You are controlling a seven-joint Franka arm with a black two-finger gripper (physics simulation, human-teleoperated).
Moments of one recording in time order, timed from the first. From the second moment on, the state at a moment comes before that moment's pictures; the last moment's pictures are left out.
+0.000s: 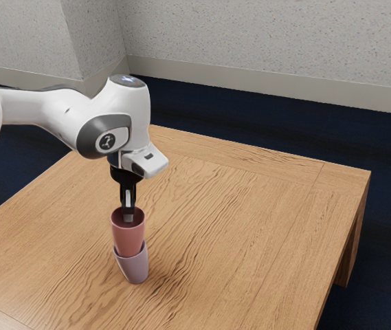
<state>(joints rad) -0.26 0.00 0.08 -2.12 0.14 1.97 0.67</state>
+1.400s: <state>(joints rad) -0.24 -0.02 0.08 -2.13 0.12 1.99 0.68</state>
